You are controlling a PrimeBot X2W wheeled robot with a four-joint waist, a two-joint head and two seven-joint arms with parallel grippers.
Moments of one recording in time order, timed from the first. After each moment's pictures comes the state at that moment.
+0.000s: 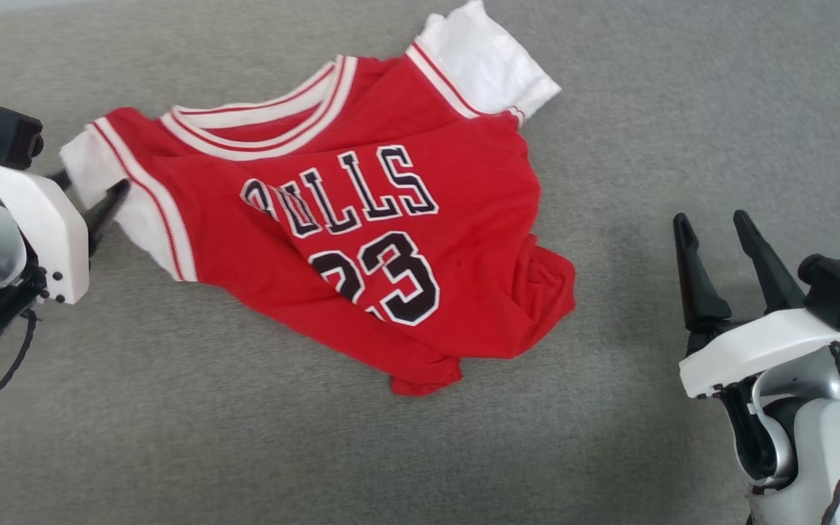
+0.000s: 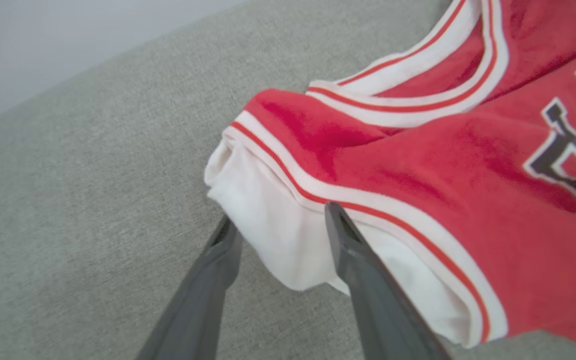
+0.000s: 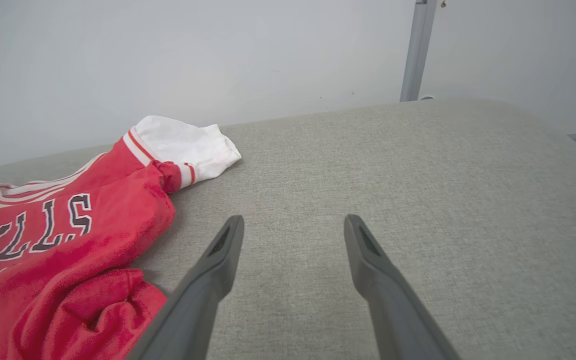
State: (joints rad) left arm -1.03 0.82 -1.12 0.68 -1.08 -0.13 0.11; right arm -0.23 -0.05 -0.06 0.04 0.26 0.13 0.06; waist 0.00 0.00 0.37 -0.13
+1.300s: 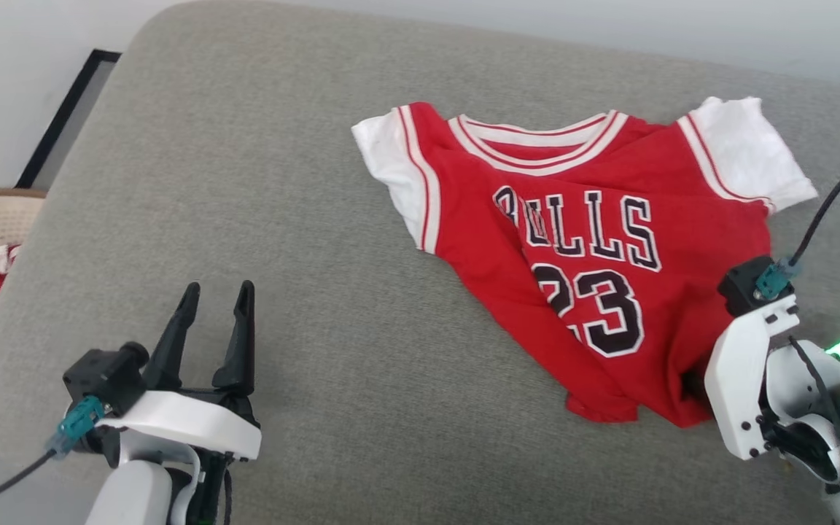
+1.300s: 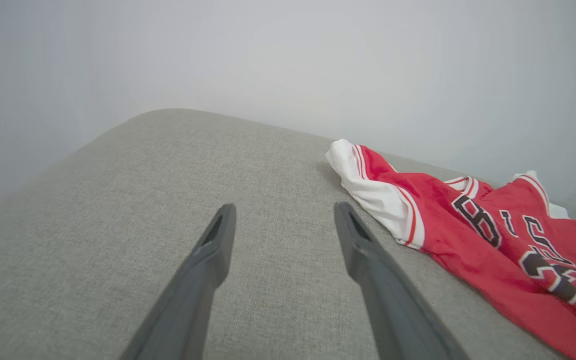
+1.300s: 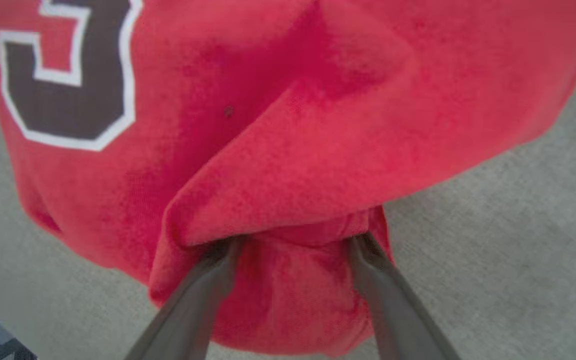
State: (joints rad) left arm -0.20 0.20 -0.15 0.28 -0.47 -0.11 -0.26; right arm -0.27 -0.41 0.19 0.02 0.39 0.13 0.98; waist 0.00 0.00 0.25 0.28
